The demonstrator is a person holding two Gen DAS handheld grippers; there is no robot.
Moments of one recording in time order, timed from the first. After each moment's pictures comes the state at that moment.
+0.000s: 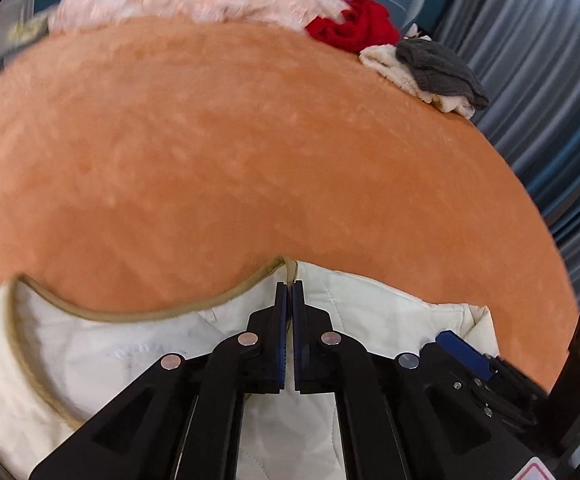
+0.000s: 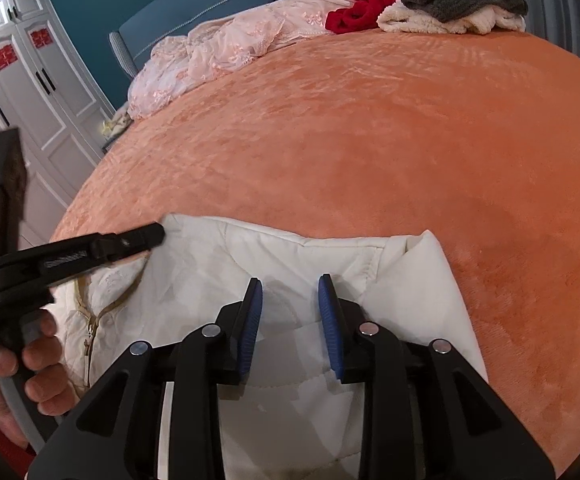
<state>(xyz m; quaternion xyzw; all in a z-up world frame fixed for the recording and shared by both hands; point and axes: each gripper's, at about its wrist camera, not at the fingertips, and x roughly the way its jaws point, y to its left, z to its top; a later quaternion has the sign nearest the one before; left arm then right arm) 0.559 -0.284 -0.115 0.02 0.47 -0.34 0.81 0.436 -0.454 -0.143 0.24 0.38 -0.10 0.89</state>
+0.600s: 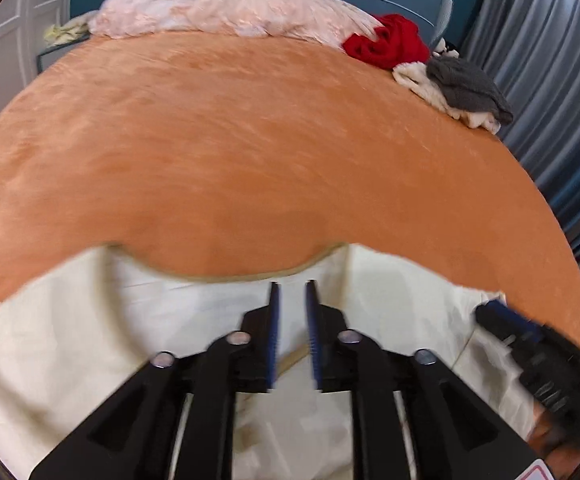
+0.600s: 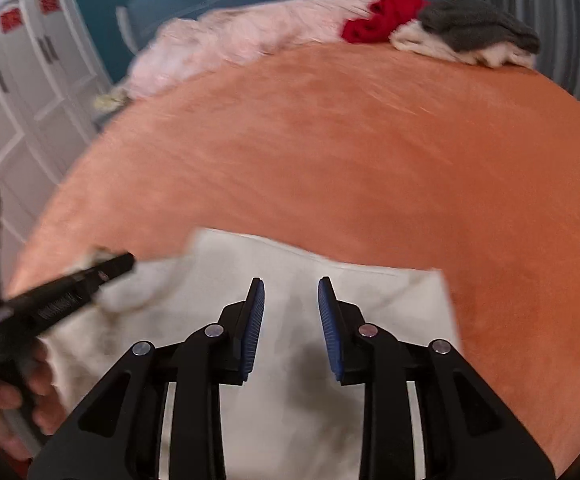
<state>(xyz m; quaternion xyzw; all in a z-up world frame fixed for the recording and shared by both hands) 0.549 -0.216 -0.096 0.02 0.46 -0.27 0.84 0.442 -0.420 -0.089 0.18 0.40 -0.10 0.89</state>
